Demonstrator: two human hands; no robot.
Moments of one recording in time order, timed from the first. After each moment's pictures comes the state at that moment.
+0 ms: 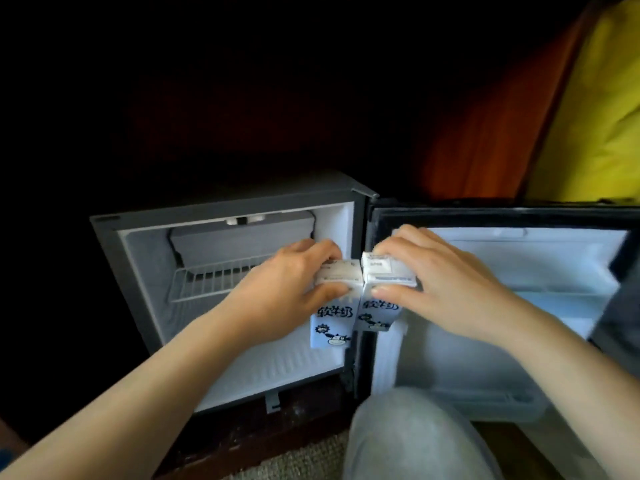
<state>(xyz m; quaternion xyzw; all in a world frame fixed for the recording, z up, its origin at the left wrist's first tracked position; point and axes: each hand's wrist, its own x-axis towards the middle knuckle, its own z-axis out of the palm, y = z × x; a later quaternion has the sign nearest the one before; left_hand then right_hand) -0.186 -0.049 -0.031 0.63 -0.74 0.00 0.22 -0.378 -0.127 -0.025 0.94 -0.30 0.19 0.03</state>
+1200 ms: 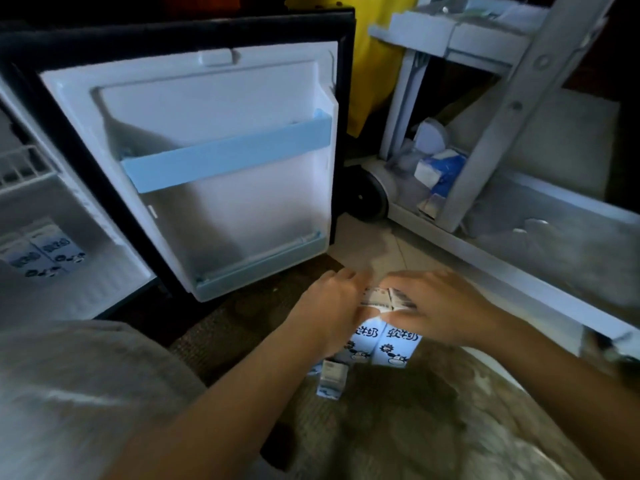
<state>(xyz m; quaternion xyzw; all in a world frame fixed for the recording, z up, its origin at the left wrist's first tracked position) -0.497 -0.071 -0.203 0.44 -0.87 -0.20 0.10 -0.672 -0.055 -0.190 0.82 -0.56 -0.01 -0.10</state>
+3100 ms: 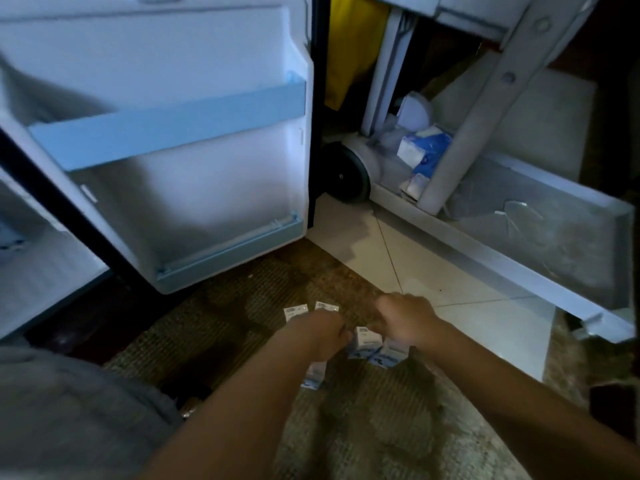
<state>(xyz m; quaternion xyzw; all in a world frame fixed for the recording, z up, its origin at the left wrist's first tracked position) -0.528 -0.095 -0.291 0.46 -0.80 -0.34 -0.17 -0.692 -0.081 -0.302 0.72 -0.65 -0.15 -0.16</state>
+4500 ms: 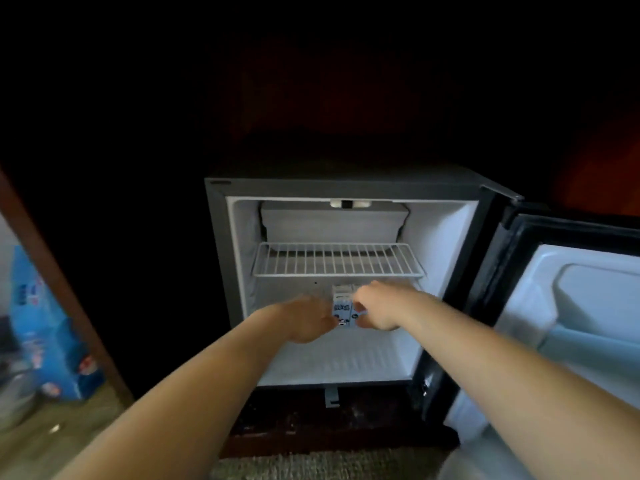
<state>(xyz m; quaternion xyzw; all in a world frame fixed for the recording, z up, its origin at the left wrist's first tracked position) -0.068 -0.077 -0.132 0.77 -0.60 -0.21 0.02 -0.175 -0.178 -0.118 0.94 -0.28 -0.17 0.01</state>
